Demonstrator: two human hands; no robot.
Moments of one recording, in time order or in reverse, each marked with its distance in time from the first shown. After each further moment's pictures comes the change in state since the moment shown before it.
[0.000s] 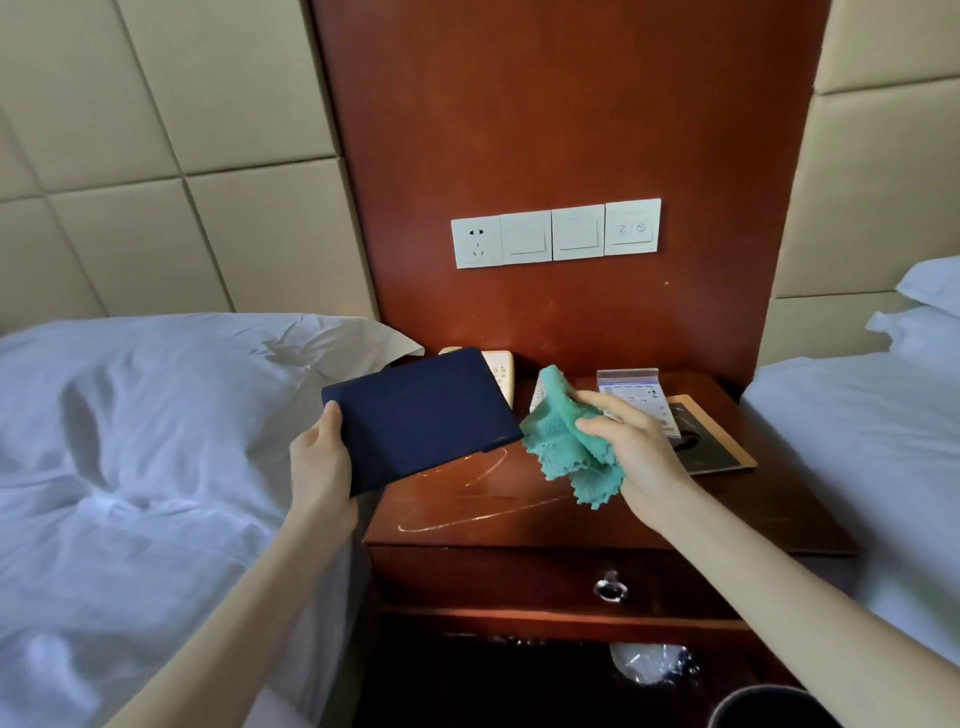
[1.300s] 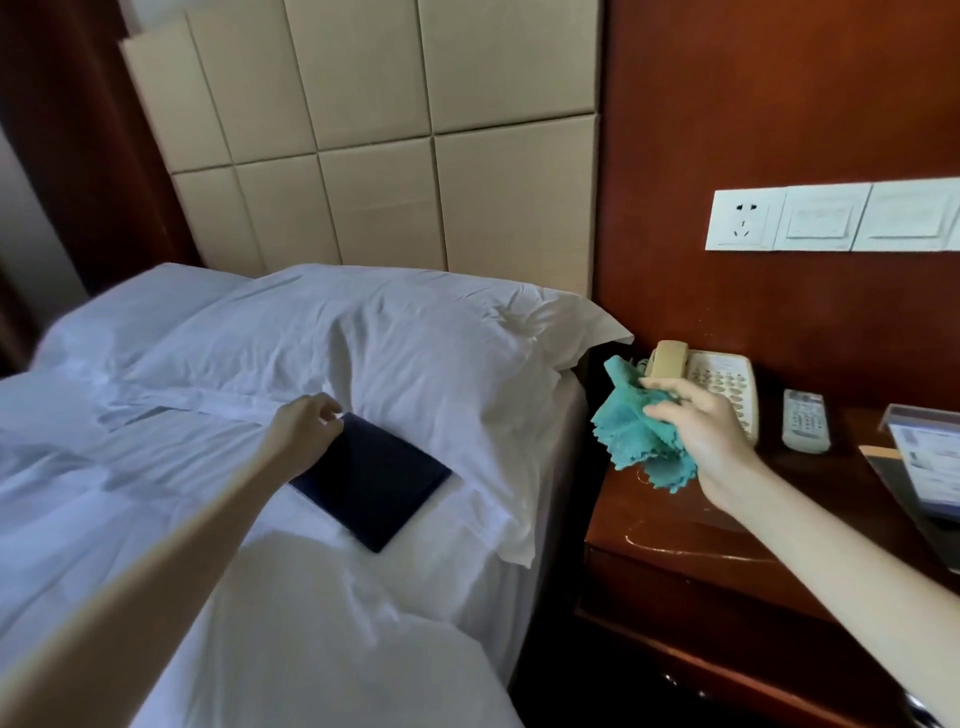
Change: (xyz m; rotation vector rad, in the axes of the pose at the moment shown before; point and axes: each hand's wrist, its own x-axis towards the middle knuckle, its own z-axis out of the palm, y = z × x) left_hand 0.173 0.023 -0.289 1.278 0.064 0.284; right_hand 0.065 0.050 0.194 -0.115 -0.217 -0.046
